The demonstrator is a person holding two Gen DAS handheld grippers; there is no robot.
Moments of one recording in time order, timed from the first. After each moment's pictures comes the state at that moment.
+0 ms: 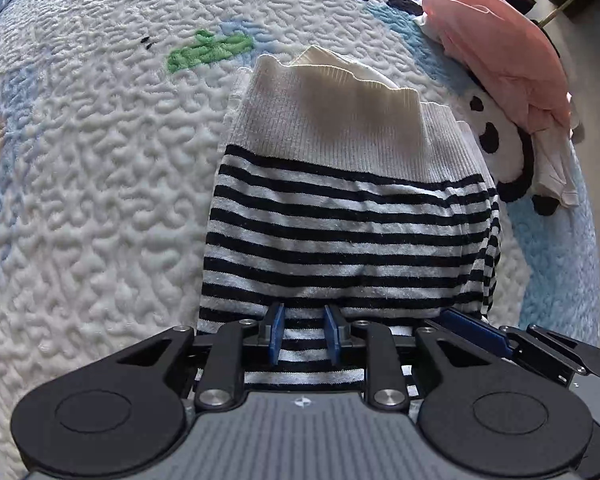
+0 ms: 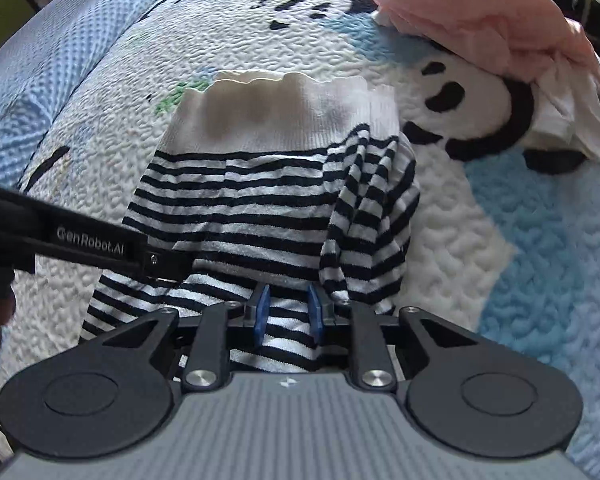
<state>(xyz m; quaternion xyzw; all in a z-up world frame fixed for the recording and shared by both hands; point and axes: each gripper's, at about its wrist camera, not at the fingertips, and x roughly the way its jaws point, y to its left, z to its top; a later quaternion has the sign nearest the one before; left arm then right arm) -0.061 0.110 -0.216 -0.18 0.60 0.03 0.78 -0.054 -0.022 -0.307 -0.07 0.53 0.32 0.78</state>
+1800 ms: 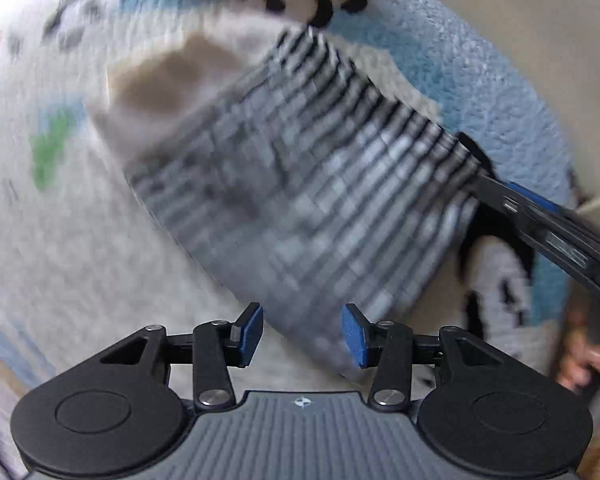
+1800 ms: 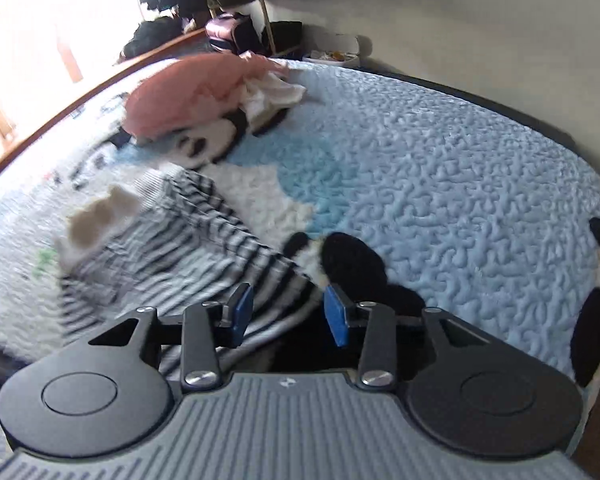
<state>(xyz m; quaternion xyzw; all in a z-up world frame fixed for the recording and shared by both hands) -0.101 0.138 -0.175 0.16 0.60 -0.30 0.72 -0.216 -0.051 -0.281 0.17 0.39 -0.09 0.90</state>
